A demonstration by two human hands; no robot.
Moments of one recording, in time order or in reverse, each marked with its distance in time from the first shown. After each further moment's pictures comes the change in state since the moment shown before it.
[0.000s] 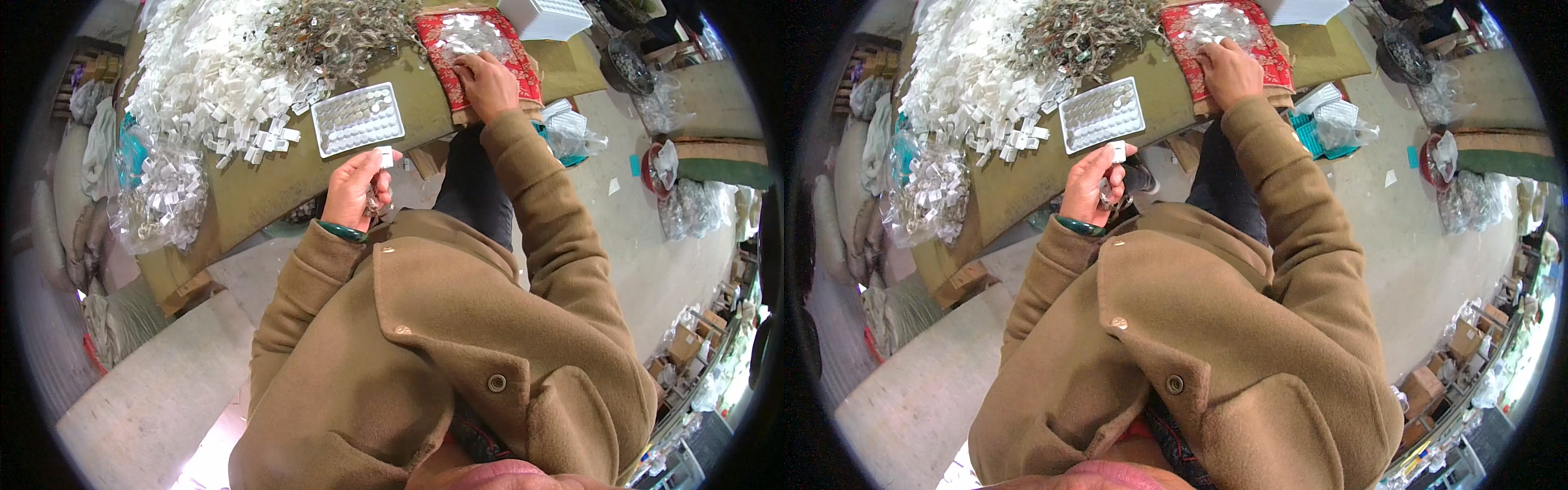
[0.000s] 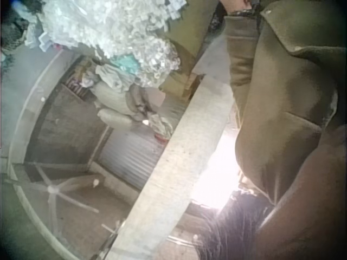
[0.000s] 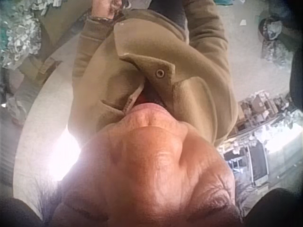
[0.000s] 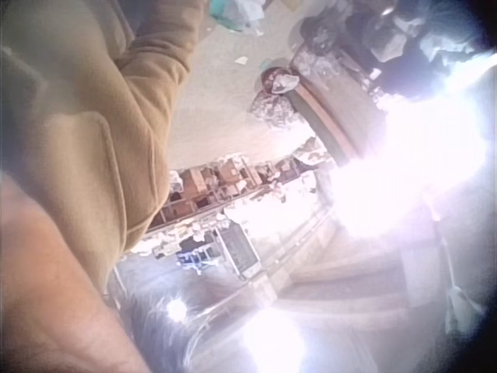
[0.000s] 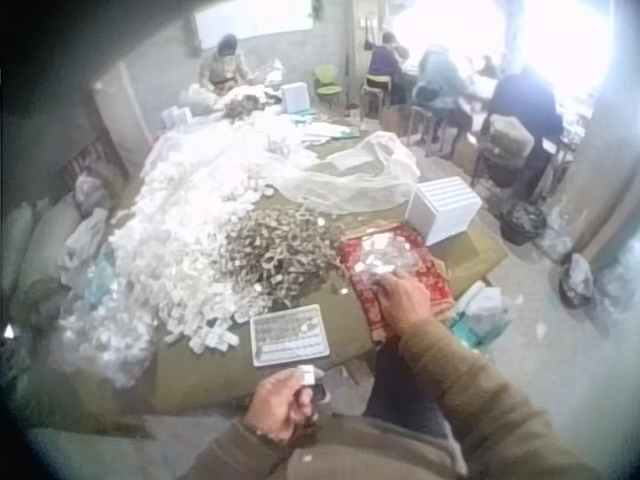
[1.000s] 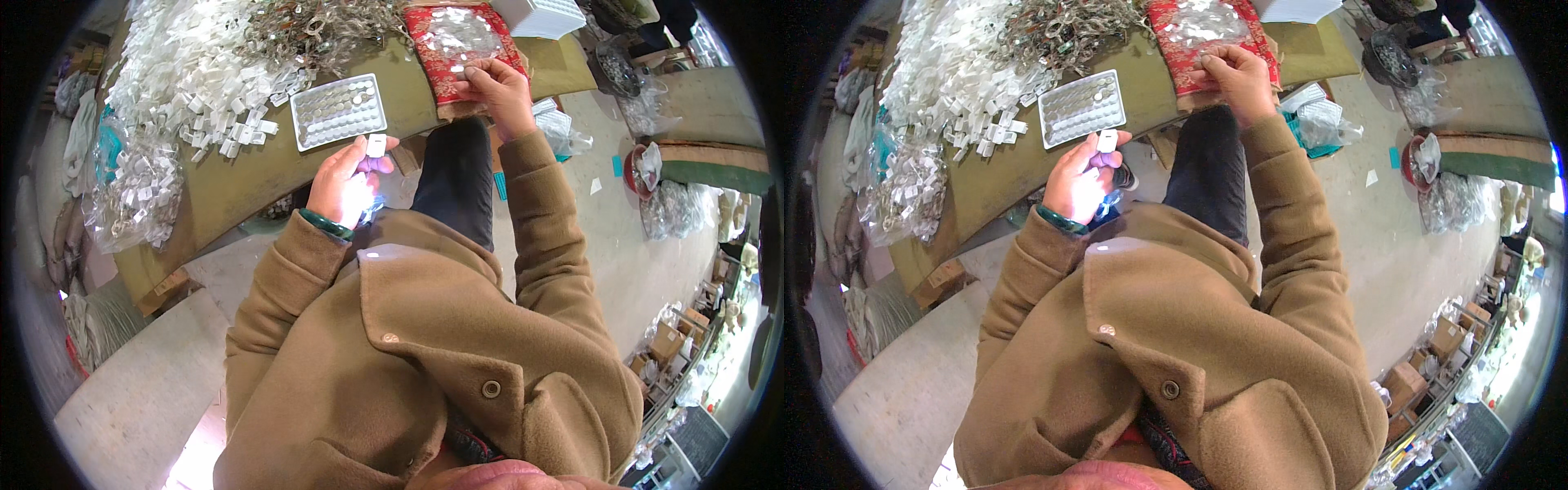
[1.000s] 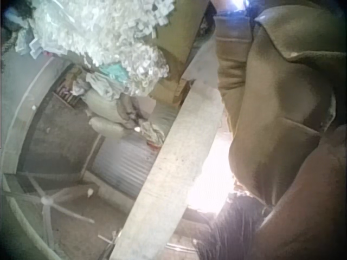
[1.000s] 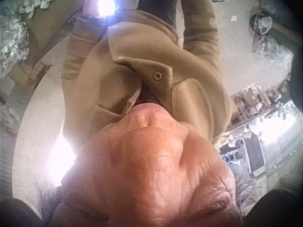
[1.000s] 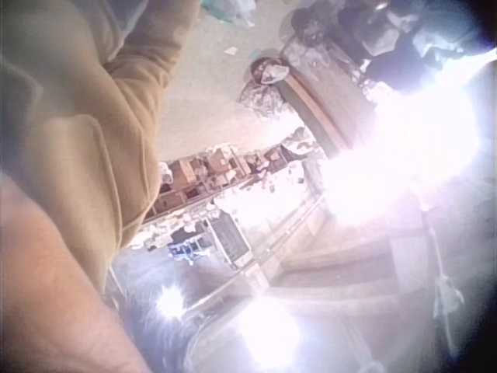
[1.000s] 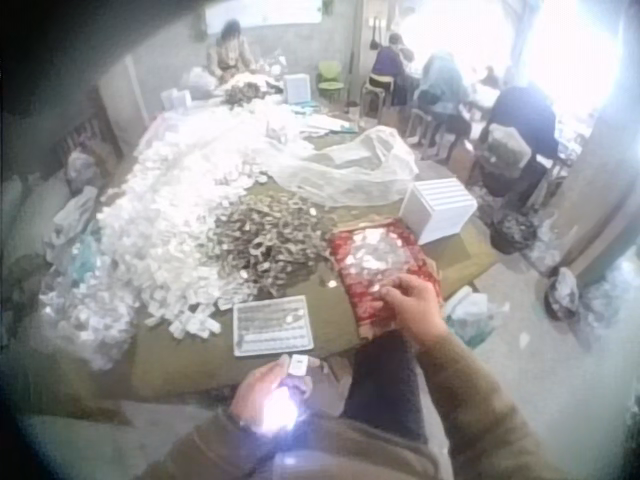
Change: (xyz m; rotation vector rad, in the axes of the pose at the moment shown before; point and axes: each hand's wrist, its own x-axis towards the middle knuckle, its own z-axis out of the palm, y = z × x) left_hand 0.006 -0.001 0.009 -0.026 -0.062 -0.027; right_hand -0.015 0.003 -0.038 1.249 -0.230 0.587
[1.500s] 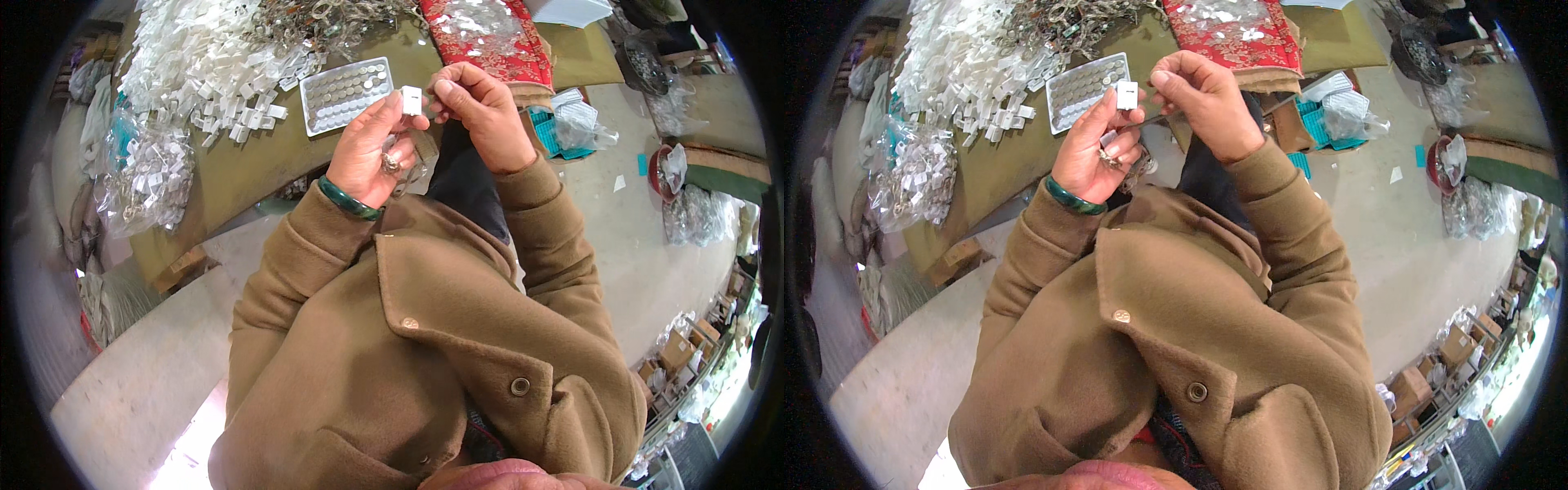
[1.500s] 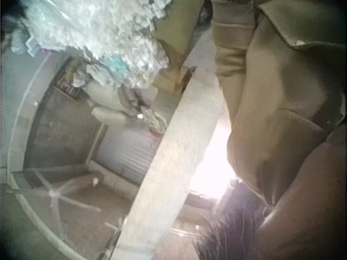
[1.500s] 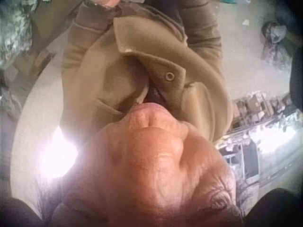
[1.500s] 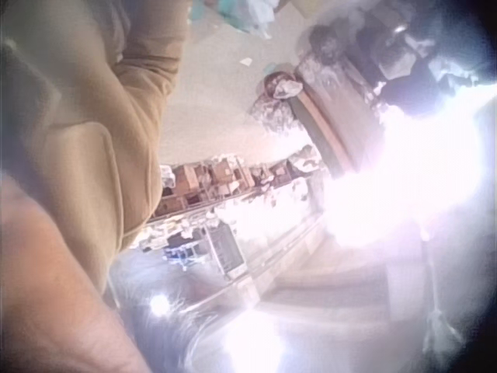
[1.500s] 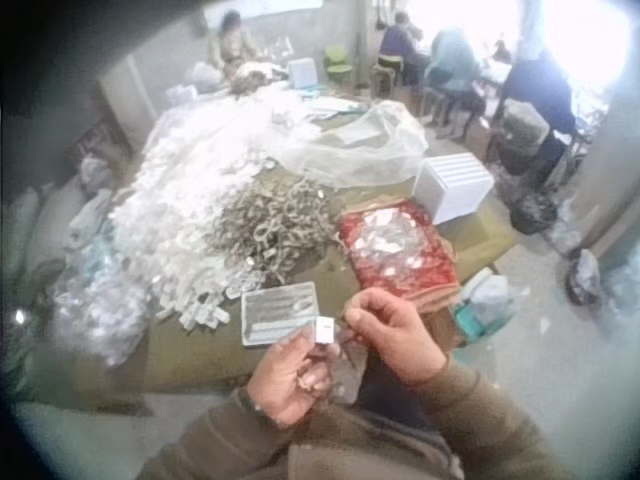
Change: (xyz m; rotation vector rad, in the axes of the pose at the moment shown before) left_hand 0.015 0.013 0.037 -0.204 -0.113 0.039; right_hand -0.051 -0.006 0.048 0.116 -0.340 -0.044
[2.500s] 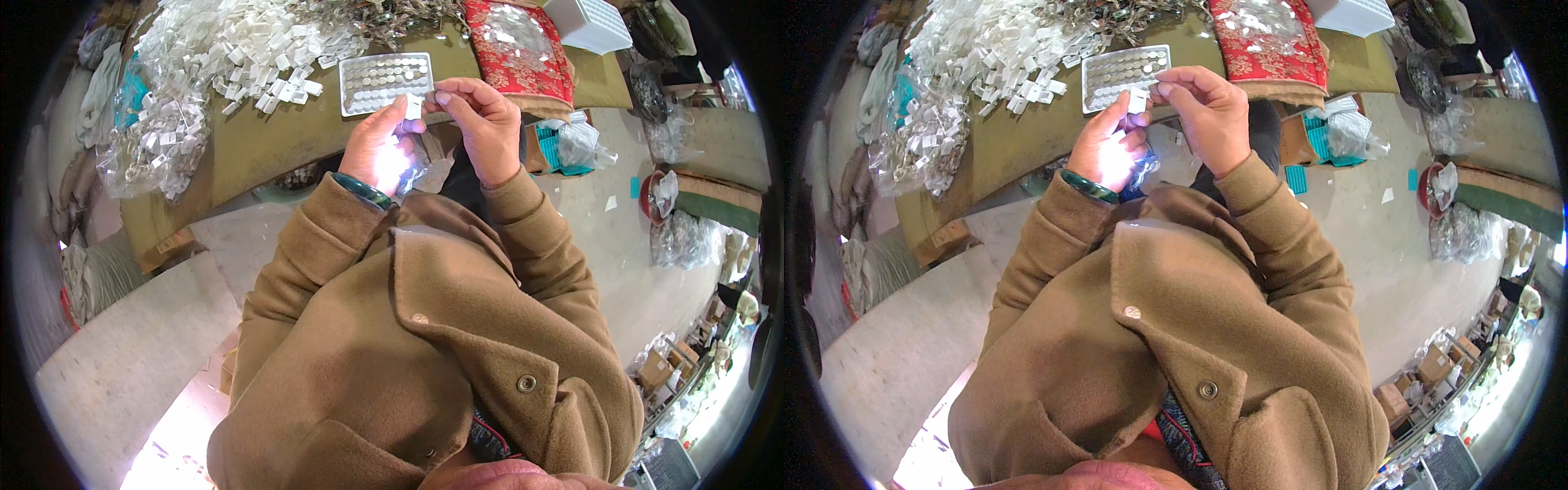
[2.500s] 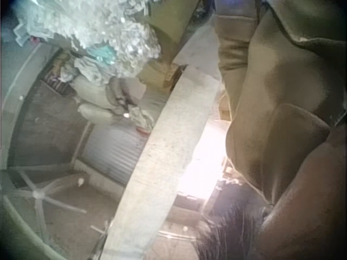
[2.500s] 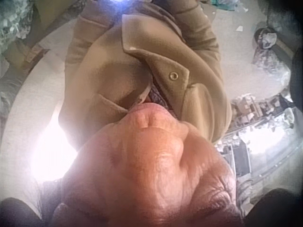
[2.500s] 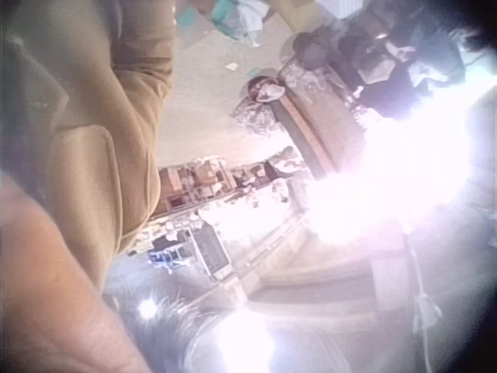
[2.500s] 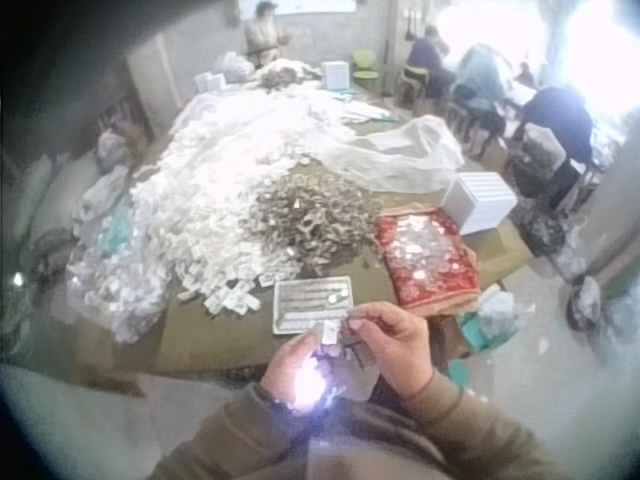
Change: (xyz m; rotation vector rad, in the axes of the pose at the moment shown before) left_hand -0.023 0.003 -0.037 -0.108 0.160 0.037; right_hand -0.003 0.020 0.059 -0.160 0.141 -0.144
